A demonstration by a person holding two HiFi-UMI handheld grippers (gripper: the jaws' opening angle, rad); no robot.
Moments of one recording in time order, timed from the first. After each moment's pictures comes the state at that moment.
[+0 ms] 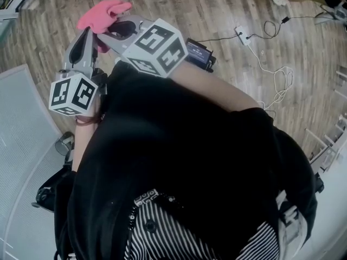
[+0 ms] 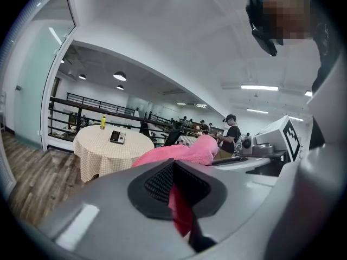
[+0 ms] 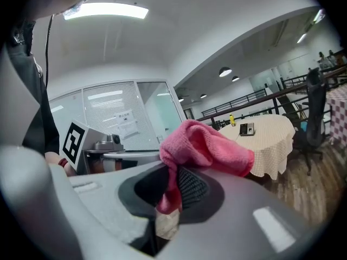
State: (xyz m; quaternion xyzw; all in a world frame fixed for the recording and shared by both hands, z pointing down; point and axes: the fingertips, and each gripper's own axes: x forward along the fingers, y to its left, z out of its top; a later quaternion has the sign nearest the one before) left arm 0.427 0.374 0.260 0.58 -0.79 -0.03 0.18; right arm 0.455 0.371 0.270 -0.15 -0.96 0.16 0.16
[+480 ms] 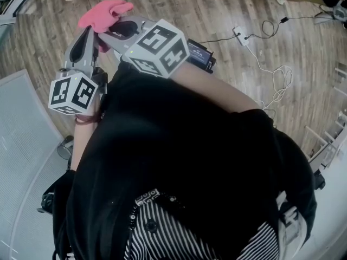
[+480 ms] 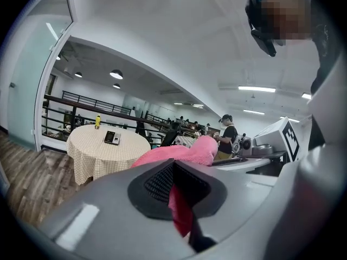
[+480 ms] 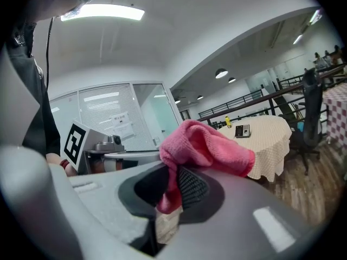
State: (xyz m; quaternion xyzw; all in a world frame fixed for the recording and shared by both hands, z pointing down) left arm 0.402 0.316 0.256 0.60 -0.78 -0.02 0.19; right arm 0.430 0.315 0.266 -0.14 -0.96 0.18 0.15
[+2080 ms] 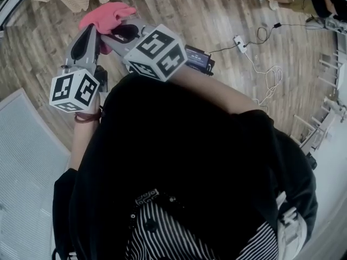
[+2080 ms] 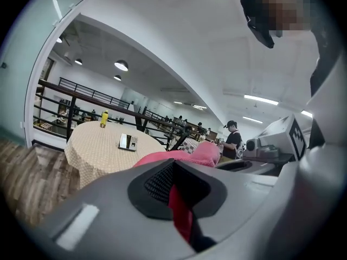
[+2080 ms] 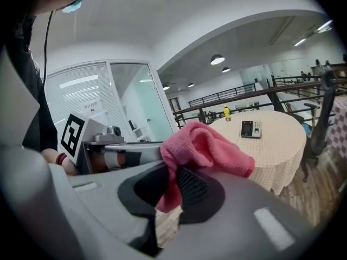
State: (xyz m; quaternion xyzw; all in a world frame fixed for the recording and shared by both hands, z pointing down) left arm 0.043 0.327 0.311 0.62 -0.75 -0.06 0.21; right arm 0.077 0.336 0.327 -0.09 -0.95 0.16 0.24
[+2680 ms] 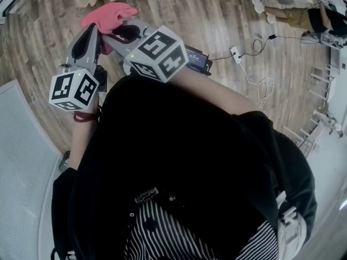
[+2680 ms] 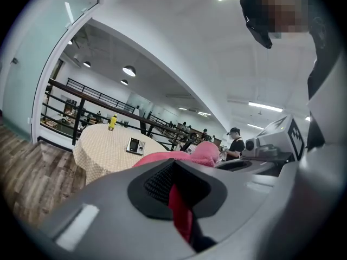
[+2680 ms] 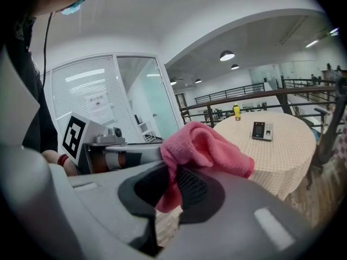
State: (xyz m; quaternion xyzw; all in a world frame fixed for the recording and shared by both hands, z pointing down) left arm 0.010 0.373 0.313 0.60 -0.77 -0.09 0.21; right arm 0.045 0.379 0.328 -0.11 -0.95 0.13 0.25
